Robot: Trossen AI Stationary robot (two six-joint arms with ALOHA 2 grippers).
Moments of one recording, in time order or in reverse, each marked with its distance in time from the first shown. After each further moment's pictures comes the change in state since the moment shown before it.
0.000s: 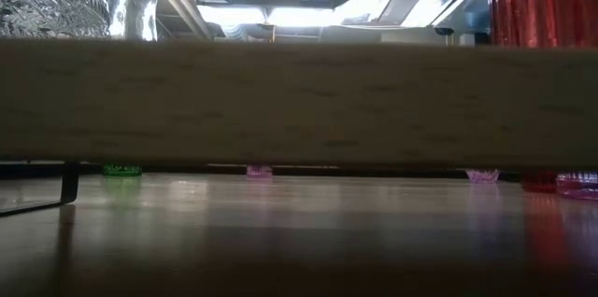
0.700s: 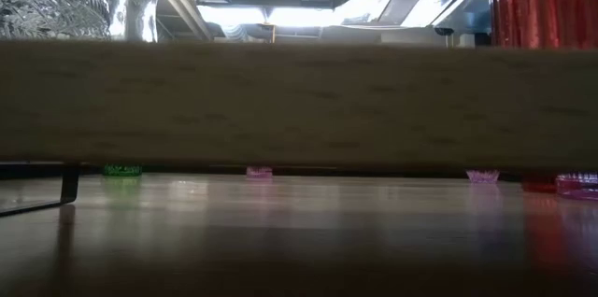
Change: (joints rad) left arm 0.010 0.000 0.000 0.000 -0.003 0.000; right arm 0.000 0.000 -0.058 0.071 -0.020 0.022
